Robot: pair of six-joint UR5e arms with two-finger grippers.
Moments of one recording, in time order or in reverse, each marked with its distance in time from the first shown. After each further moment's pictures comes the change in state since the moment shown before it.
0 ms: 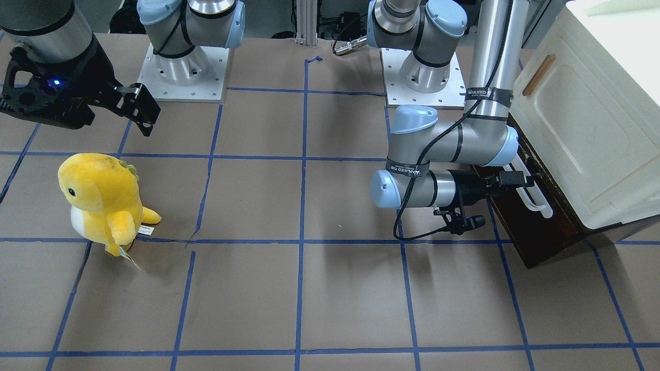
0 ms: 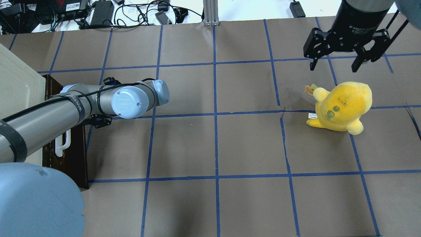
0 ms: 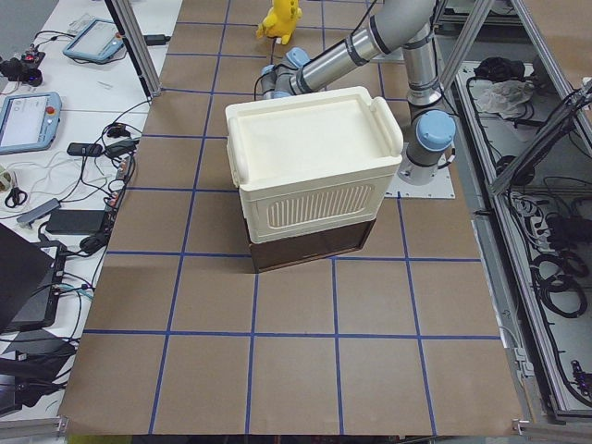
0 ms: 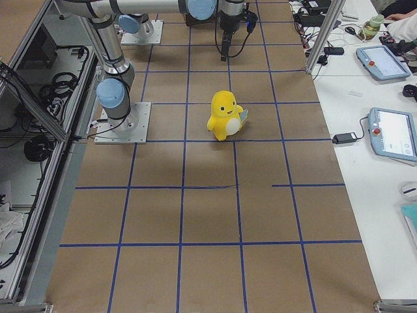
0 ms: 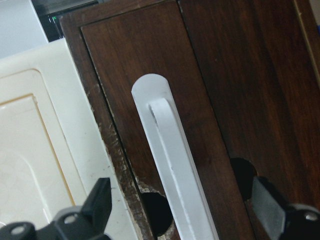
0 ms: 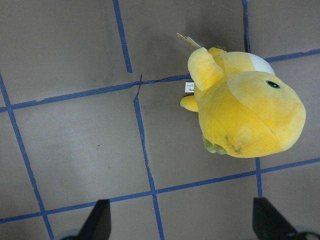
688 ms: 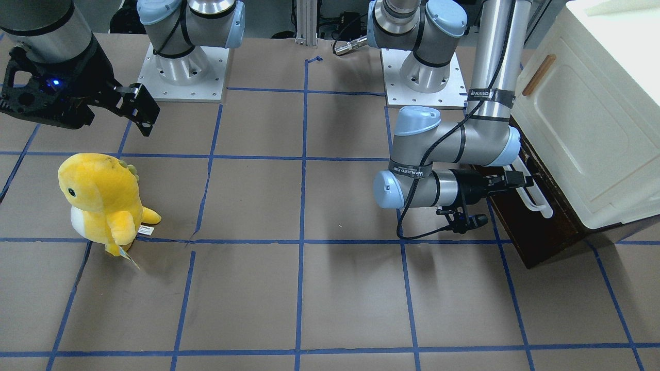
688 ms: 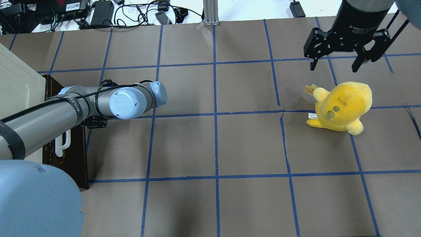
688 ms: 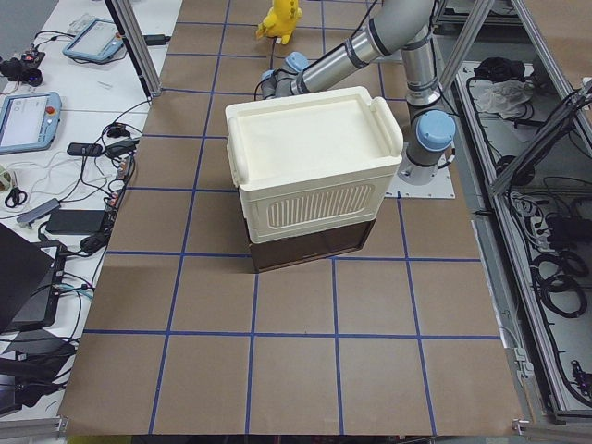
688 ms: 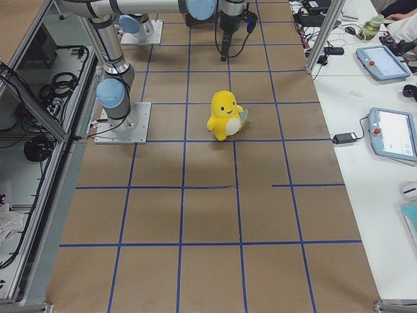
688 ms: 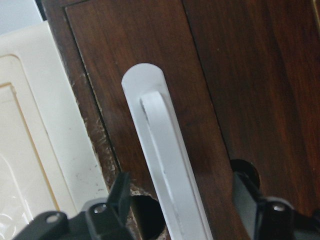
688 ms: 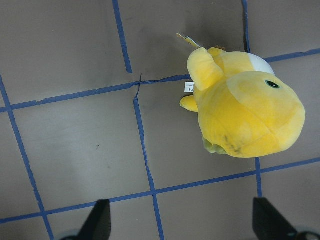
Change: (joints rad) left arm 0.008 0.000 -0.009 -0.013 0.001 -0.014; right arm -0.001 0.000 0.000 0.000 0.000 0.000
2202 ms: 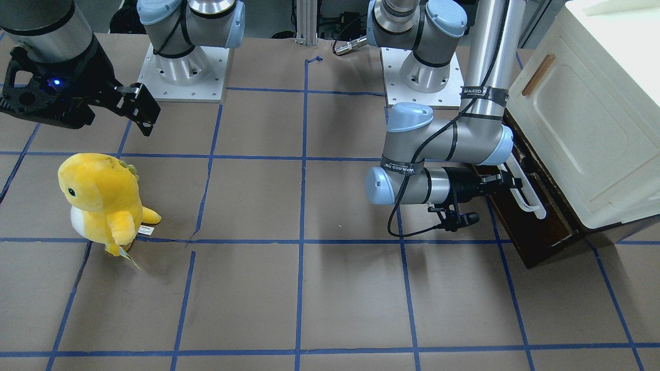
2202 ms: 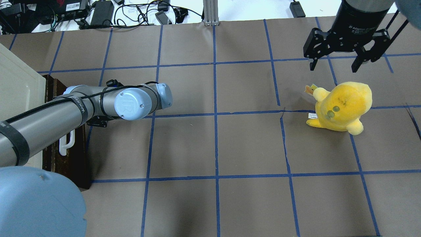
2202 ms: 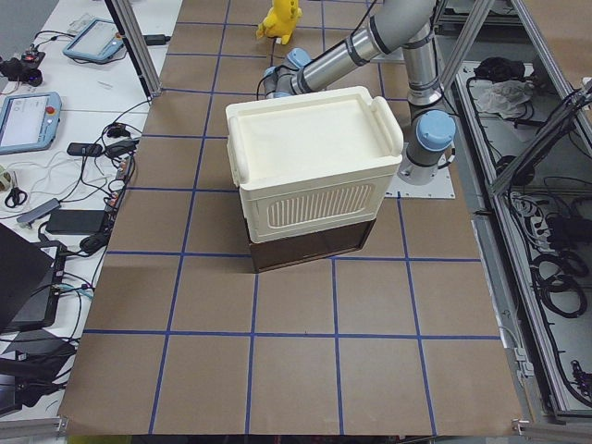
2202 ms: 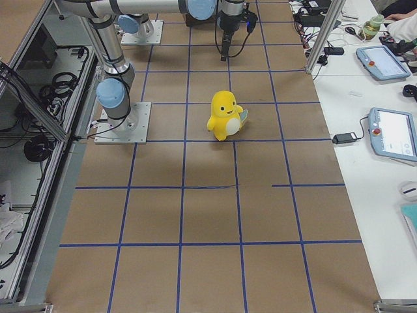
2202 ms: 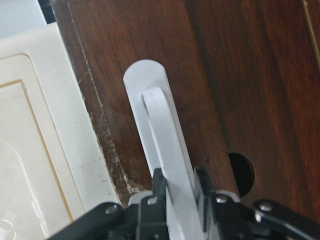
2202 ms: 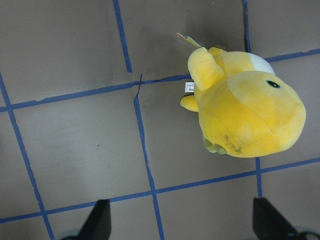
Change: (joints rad) left arm -0.035 0.003 0.004 -0.023 -0.001 -0.025; right arm 0.001 0.000 0.000 0.000 0.000 0.000
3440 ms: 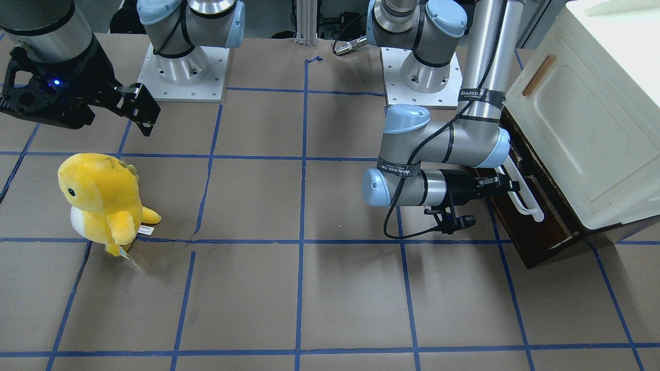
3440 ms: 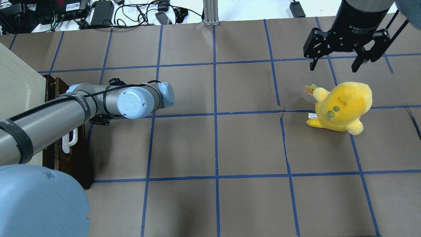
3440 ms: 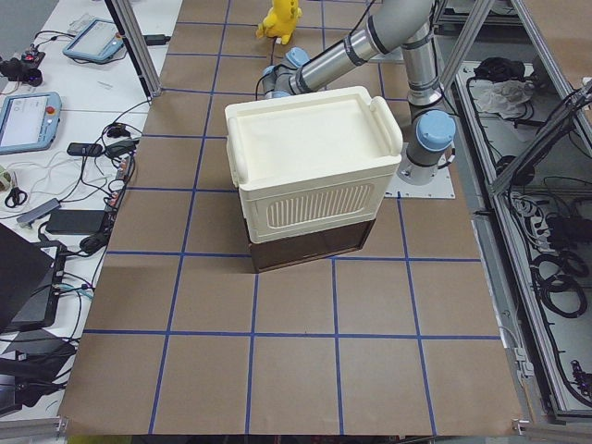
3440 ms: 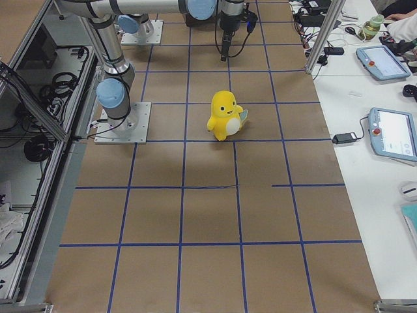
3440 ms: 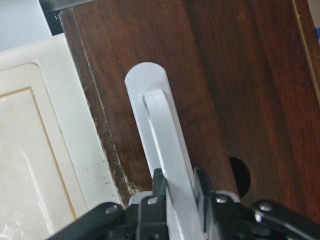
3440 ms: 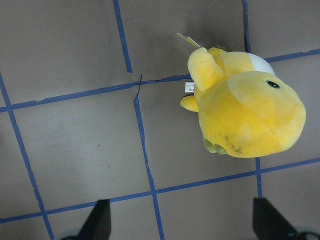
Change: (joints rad) left arm -0.013 -0.012 0.016 -0.001 0.002 0.001; right arm 0.000 0.000 0.000 0.000 0.000 0.000
